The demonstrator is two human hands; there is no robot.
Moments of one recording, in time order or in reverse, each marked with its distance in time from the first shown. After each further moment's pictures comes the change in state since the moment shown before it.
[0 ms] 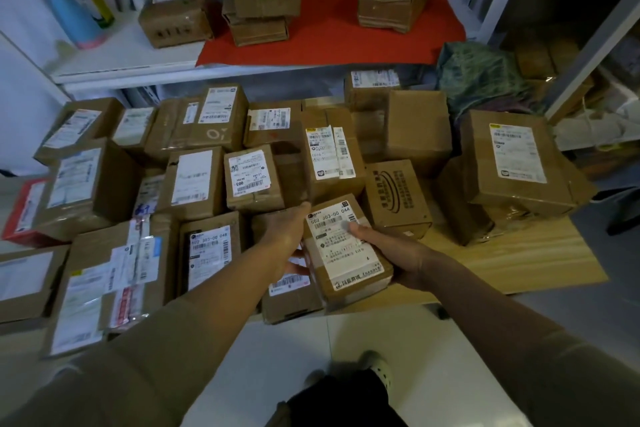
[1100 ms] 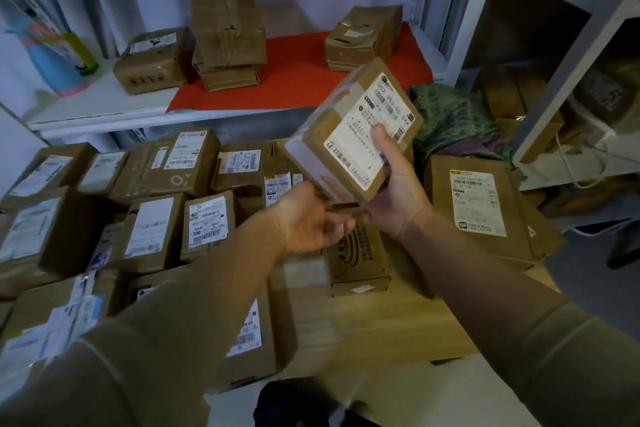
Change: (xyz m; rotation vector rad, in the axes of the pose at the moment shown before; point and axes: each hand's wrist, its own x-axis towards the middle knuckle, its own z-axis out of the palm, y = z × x) left_hand 0.004 0.119 0.093 -0.250 -0.502 0.074; right_hand -0.011 -0.136 -0.076 0.621 -0.040 -0.569
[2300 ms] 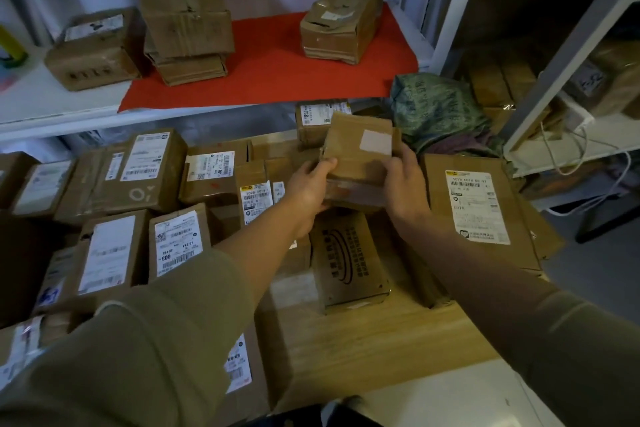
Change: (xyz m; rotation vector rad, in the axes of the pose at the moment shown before) left_hand 0.097 0.027 -0.005 0.261 0.314 0.311; right_hand 0.057 0.003 -0.052 -0.824 0.568 -0.299
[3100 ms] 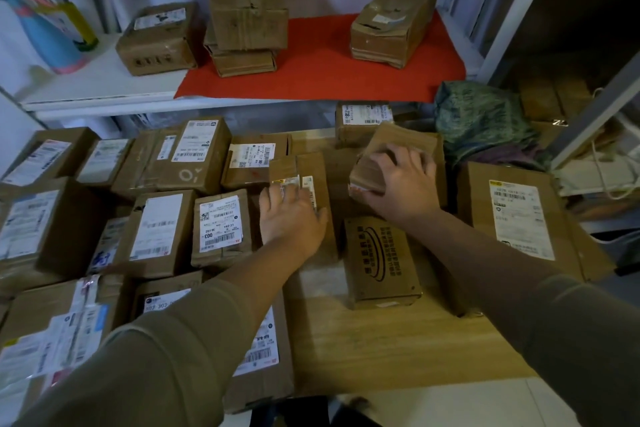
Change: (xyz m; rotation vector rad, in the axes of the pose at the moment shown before) left_hand -0.034 -0.049 -0.076 1.496 0.454 0.356; right_hand -0.004 -0.005 0.036 -1.127 -0.162 -0.550
